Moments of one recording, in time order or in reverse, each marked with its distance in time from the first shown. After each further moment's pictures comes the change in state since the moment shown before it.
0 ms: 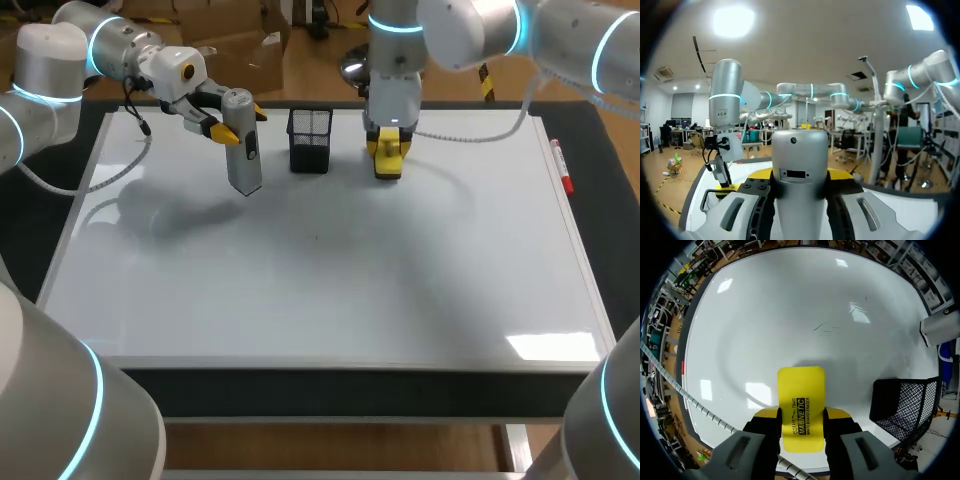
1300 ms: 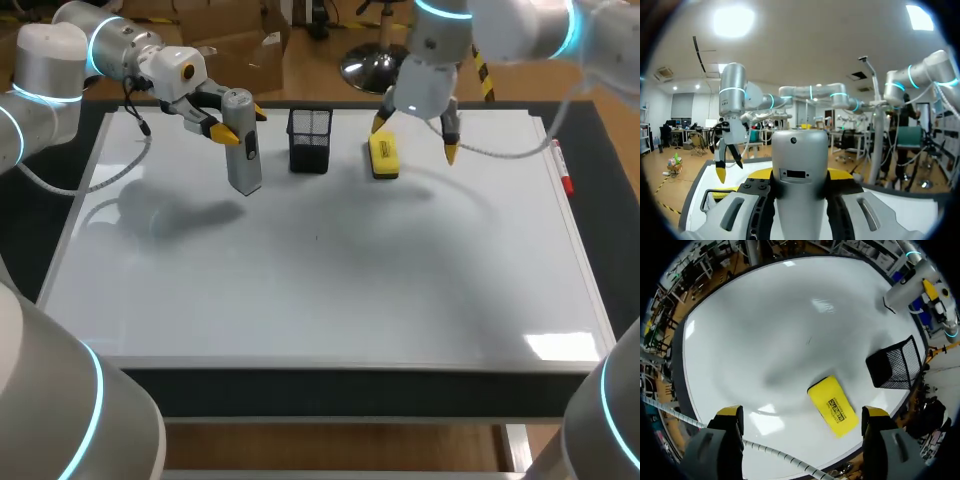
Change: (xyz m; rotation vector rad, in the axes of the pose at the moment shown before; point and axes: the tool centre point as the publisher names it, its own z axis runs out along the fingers) left arm 0.000 0.000 0.000 0.000 0.000 0.000; right arm 0.044 0.030 -0.037 -0.065 -0.171 0.475
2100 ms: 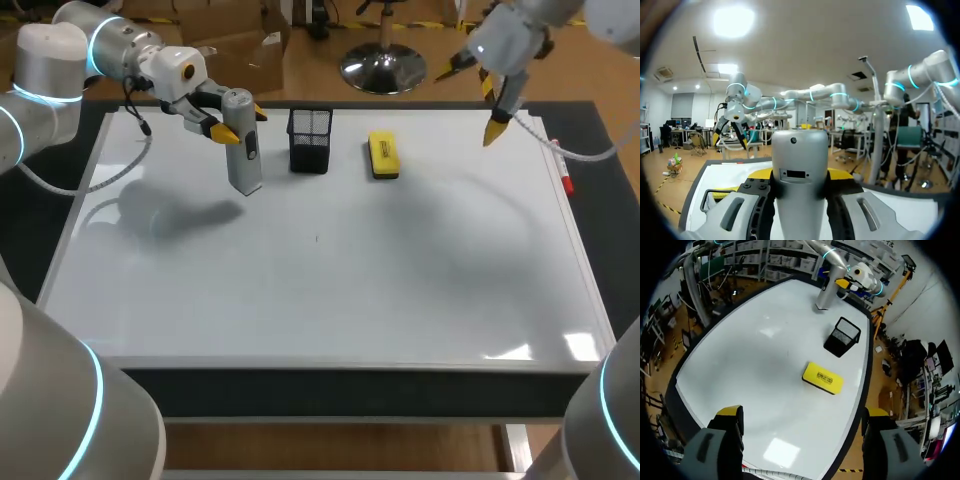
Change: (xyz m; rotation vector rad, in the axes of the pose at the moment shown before) left arm 0.000 0.000 0.000 0.000 0.000 0.000; right arm 0.049 -0.021 -0.093 -0.200 -0.302 0.507
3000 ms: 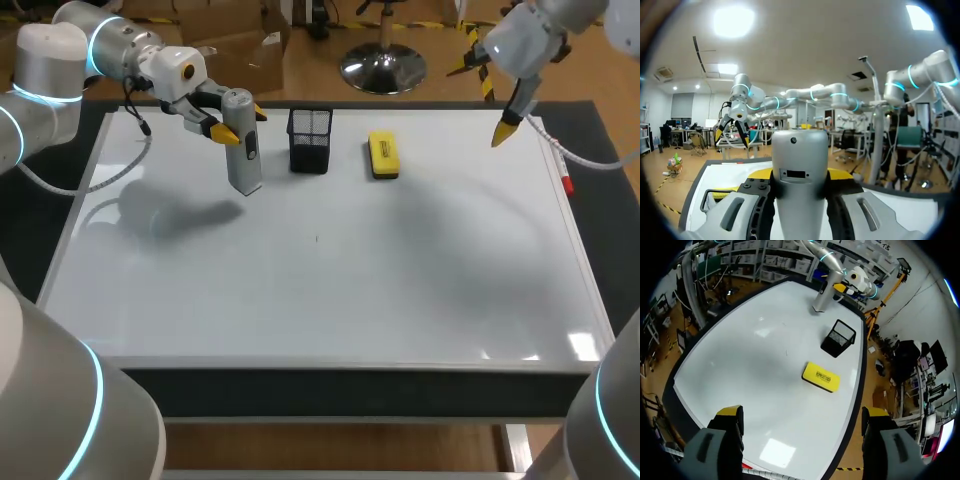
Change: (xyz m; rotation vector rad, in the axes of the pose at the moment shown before) left arm 0.000 0.000 0.000 0.000 0.000 0.000; right arm 0.010 0.000 -0.011 -0.001 -0.055 -0.012
